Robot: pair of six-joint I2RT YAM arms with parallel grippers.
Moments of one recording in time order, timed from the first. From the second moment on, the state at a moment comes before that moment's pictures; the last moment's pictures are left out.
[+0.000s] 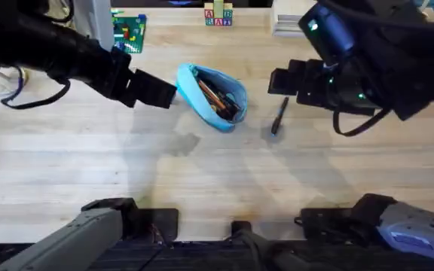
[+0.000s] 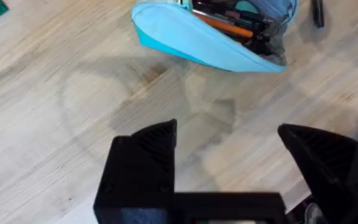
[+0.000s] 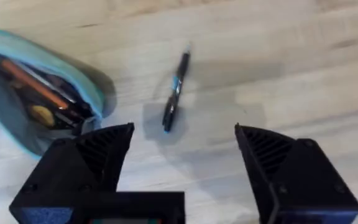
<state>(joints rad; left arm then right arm) 0.08 1.21 1.23 -1.24 0.47 0.54 0.69 1.23 1.18 -1.16 0.44 0.87</state>
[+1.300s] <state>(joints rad) 0.08 1.21 1.23 -1.24 0.47 0.54 0.39 1.70 1.18 -0.99 0.08 0.86</state>
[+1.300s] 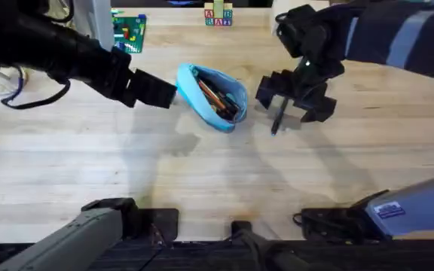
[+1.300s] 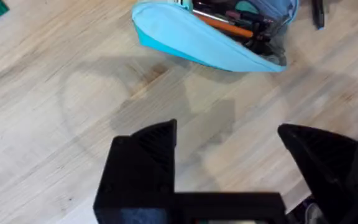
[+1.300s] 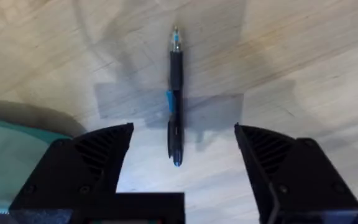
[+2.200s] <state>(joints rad) 0.08 1.21 1.23 -1.24 0.47 0.54 0.39 1.76 1.17 -0.90 0.08 0.87</state>
